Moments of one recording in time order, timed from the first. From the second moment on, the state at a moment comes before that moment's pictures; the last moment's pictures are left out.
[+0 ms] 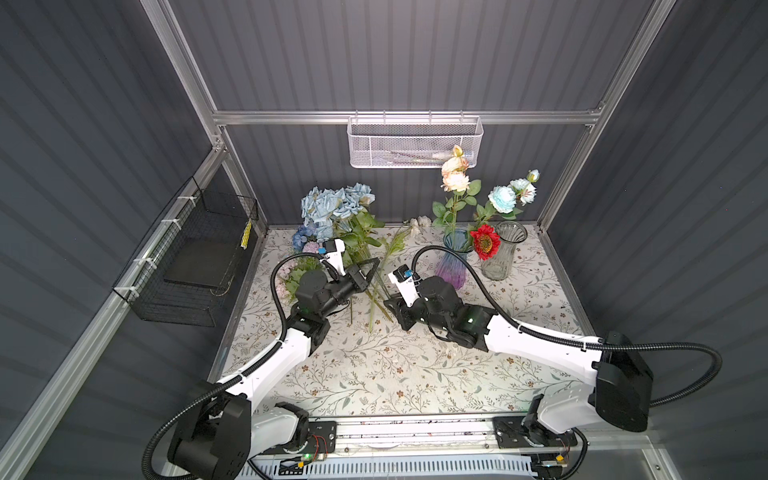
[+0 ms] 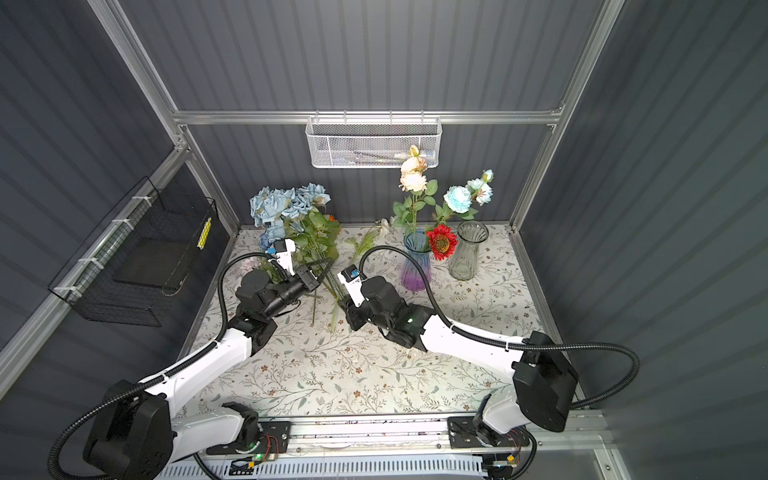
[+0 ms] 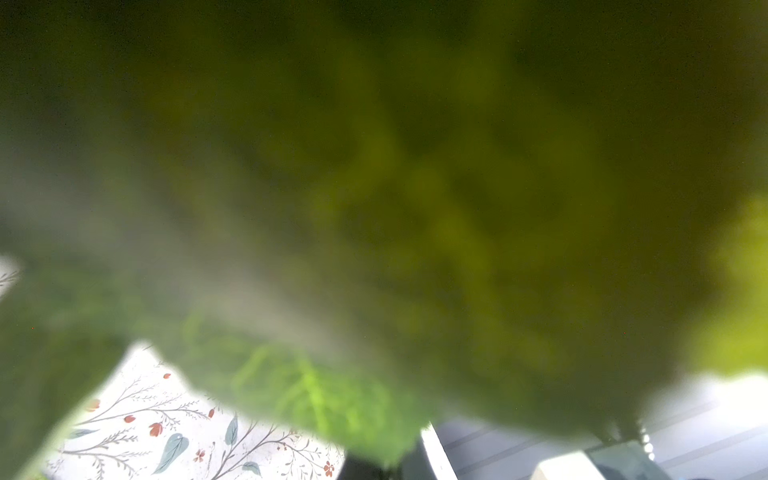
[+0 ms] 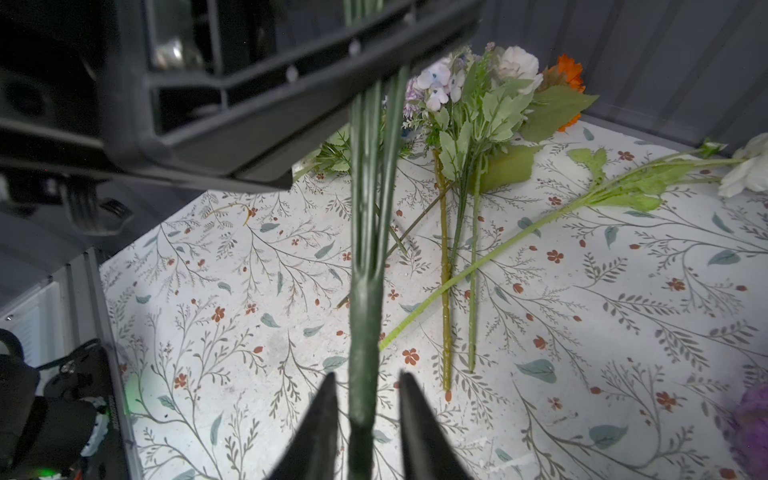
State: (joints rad) left arm -0.42 1.21 0.67 0.59 0.41 -0.90; right arm 0.95 1.45 1.00 0.00 0.01 0.20
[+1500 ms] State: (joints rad) left arm -0.55 1.61 1.13 0.75 0.33 -0.76; right arm 0.19 1.34 0.71 0.63 -0.16 0.33
